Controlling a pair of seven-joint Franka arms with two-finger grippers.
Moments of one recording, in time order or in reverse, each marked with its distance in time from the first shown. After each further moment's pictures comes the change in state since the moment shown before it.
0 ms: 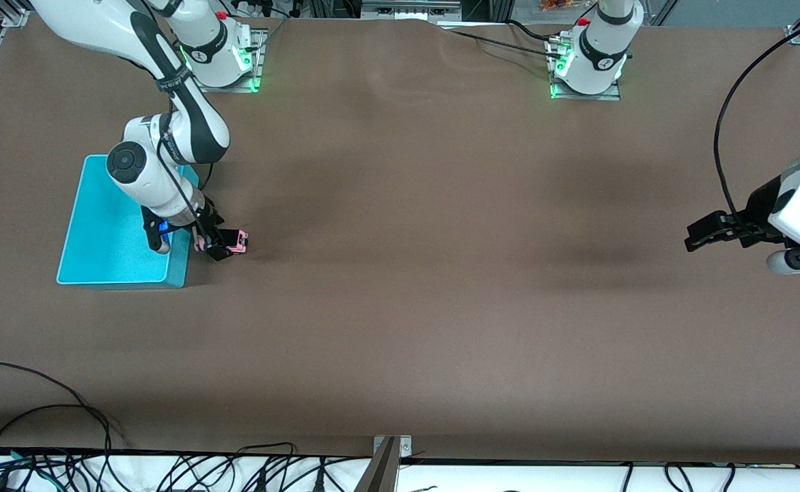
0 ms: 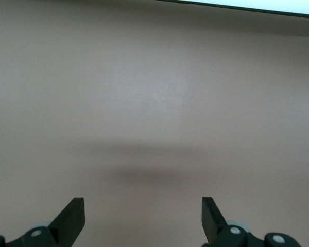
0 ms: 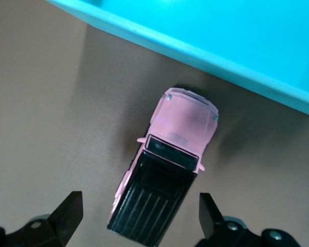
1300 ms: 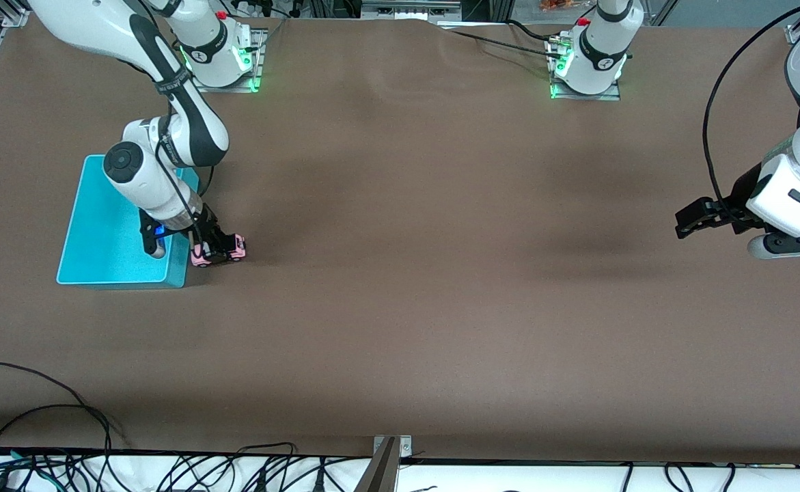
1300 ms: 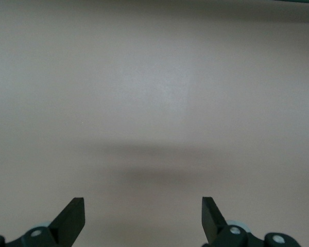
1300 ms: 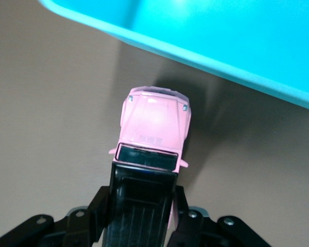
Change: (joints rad) left arm -0.258 -0.057 0.262 -0.061 -0.012 -0.009 0.000; right arm 0.000 -0.022 -0.001 0.034 0.000 0.022 0.029
